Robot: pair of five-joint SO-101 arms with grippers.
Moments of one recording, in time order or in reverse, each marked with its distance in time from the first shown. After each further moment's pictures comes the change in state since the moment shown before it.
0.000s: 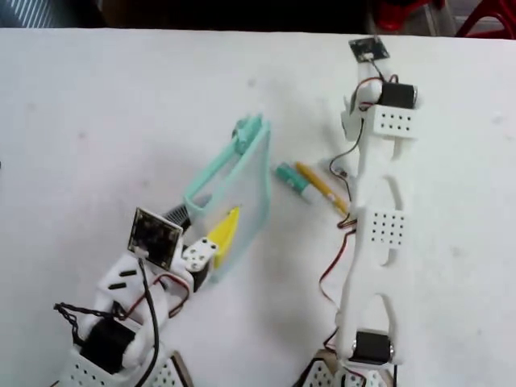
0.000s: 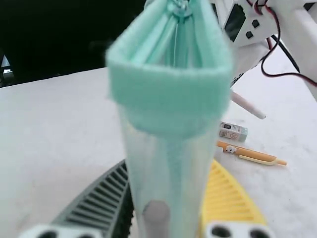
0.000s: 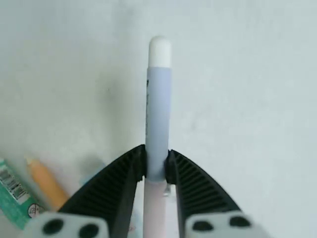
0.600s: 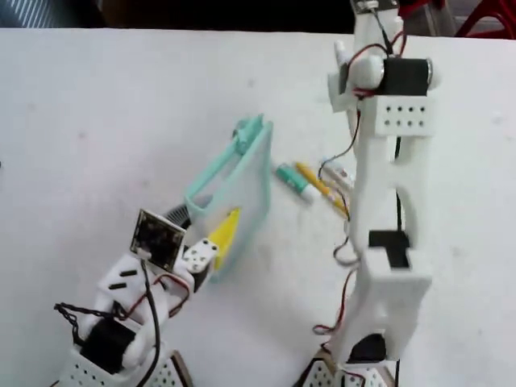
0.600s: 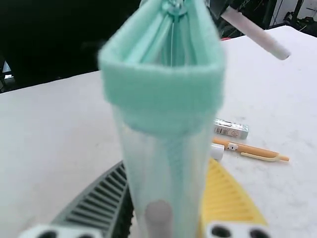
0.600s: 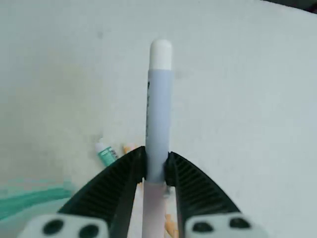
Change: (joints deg) left arm 0.3 -0.1 0.3 0.0 -1.9; right arm -10.0 -51.4 38.8 -0.1 -7.0
